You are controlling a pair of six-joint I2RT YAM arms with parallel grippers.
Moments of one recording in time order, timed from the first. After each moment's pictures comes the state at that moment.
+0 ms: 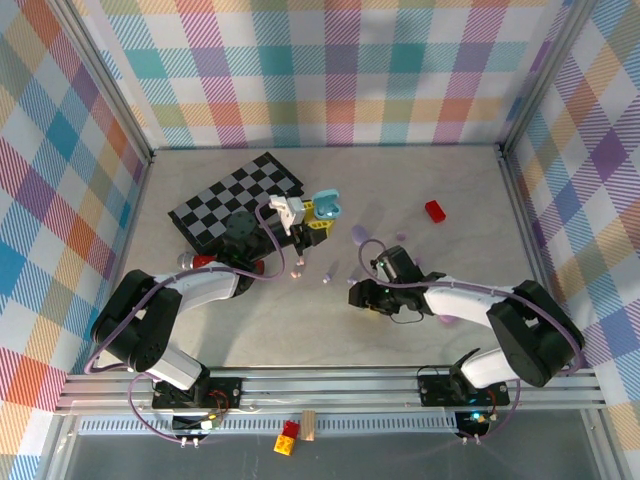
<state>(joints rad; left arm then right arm) -0.51 1.52 0.70 0.97 0.63 -0.05 0.65 1.42 0.54 -0.11 -0.38 0.78</state>
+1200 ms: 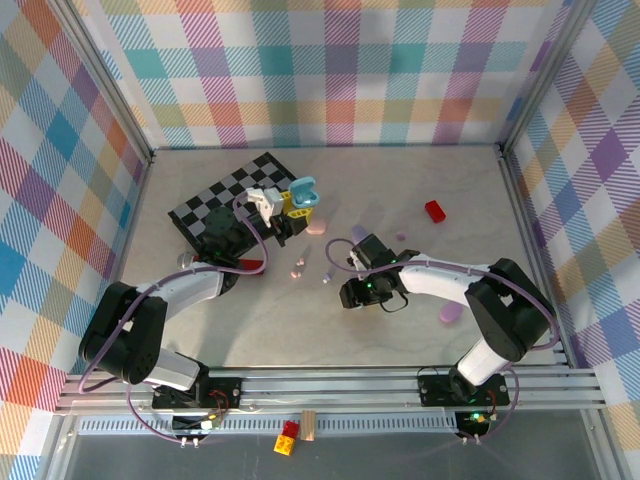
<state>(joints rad) -0.39 1.44 0.67 0.93 0.64 -0.05 0.72 1.59 0.82 -0.44 -0.23 0.42</state>
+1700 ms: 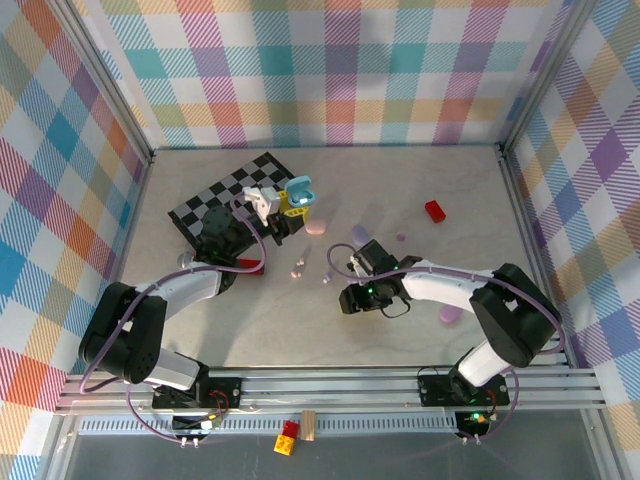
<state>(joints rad) -0.36 1.44 0.67 0.91 0.64 -0.05 0.75 1.55 0.77 -0.41 -0.27 0.46</state>
